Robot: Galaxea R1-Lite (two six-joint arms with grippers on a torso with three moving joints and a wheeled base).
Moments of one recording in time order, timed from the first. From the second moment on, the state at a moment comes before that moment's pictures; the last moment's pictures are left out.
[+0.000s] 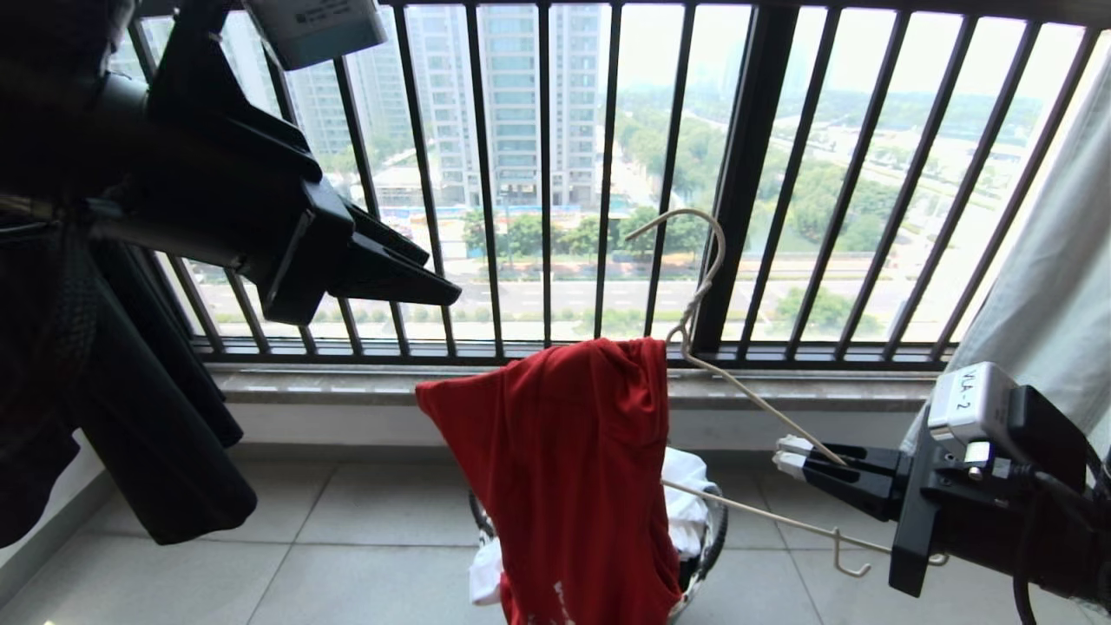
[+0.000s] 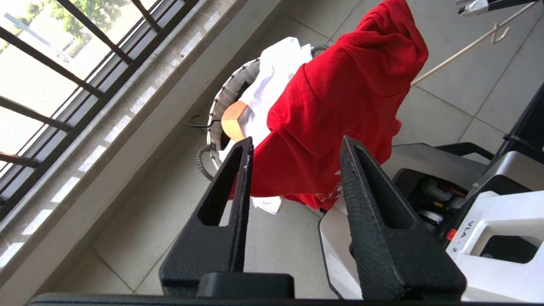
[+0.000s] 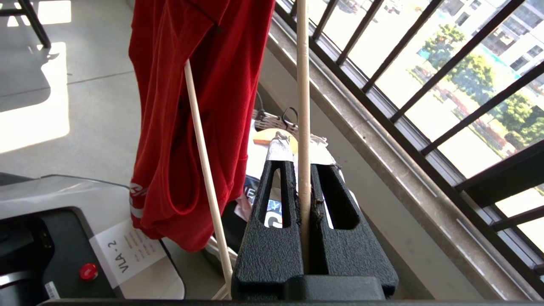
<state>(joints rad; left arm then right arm) -0.52 1.54 -1.81 0.81 -0.30 0.38 0.40 1.30 -0.42 -0.66 0.37 -0.43</state>
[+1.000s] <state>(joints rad) -0.40 1.78 -1.77 0.77 -0.83 0.61 0.41 1.32 -0.43 -0.66 0.40 -0.43</state>
